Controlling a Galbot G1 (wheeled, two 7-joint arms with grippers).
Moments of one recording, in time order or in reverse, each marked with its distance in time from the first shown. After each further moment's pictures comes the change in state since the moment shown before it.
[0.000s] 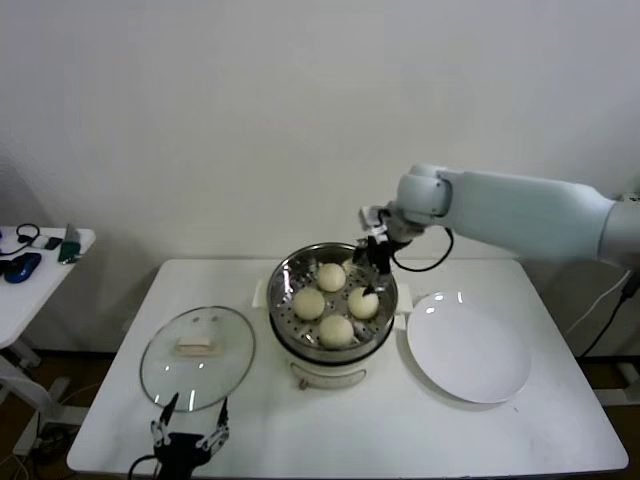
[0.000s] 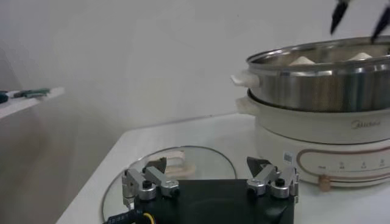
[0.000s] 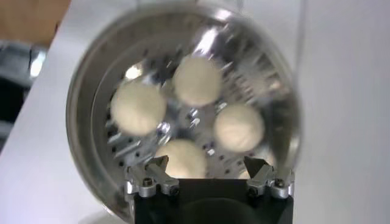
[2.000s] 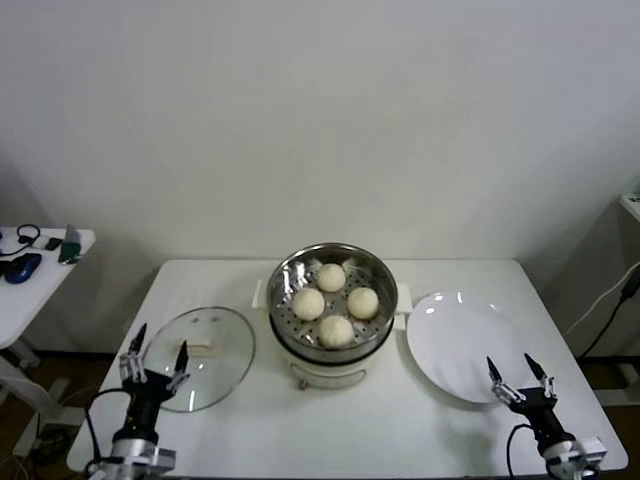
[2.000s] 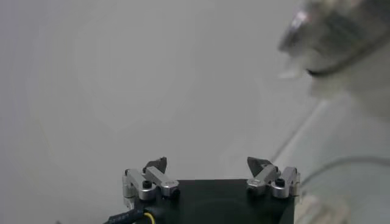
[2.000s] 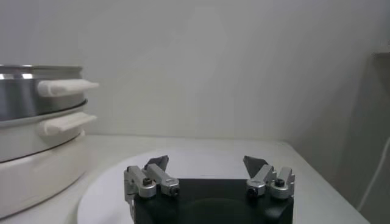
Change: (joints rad) left arm -0.261 0.195 -0.062 0.226 0.704 -0.126 -0.250; right arm -2.318 0.027 2.108 0.315 -0.184 0.623 0.772
